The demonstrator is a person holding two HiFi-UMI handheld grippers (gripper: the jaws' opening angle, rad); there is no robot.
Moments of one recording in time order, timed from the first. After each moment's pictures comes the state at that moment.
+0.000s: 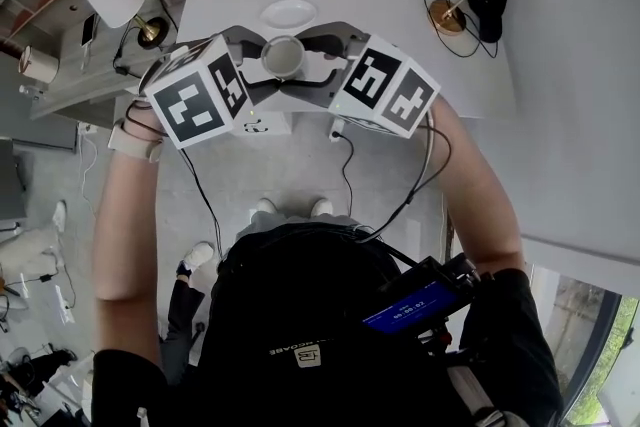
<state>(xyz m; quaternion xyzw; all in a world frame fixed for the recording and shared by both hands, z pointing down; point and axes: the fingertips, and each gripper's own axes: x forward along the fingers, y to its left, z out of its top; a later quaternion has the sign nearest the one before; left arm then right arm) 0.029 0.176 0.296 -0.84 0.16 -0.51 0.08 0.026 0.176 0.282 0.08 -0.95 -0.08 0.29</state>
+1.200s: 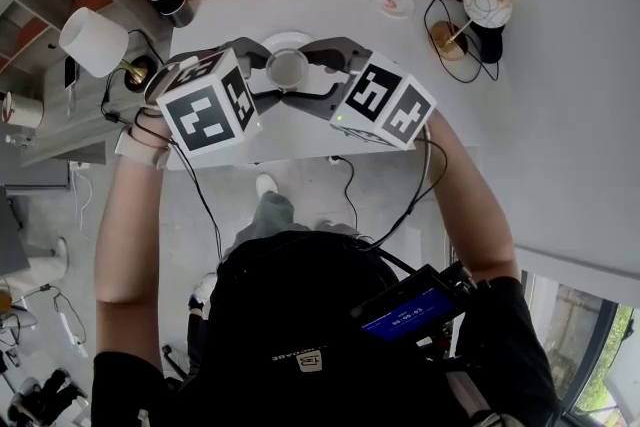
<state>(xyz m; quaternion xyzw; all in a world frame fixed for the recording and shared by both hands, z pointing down) -0.003 0.057 0.311 -0.84 0.11 -0.52 0.11 -0.006 0.055 0.299 0.12 -0.95 -0.05 0.29</state>
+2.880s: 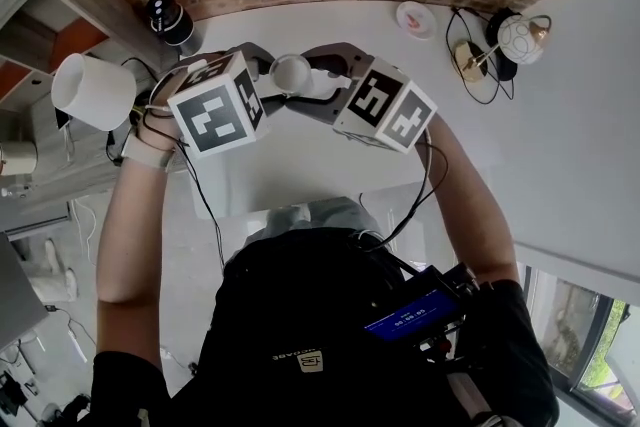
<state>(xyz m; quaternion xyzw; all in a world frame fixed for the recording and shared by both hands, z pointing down) -0.102 -0.075 0.336 -0.86 0.07 -0.51 0.08 -0.106 -0.075 0.321 0.15 -0.94 0.00 0.32</state>
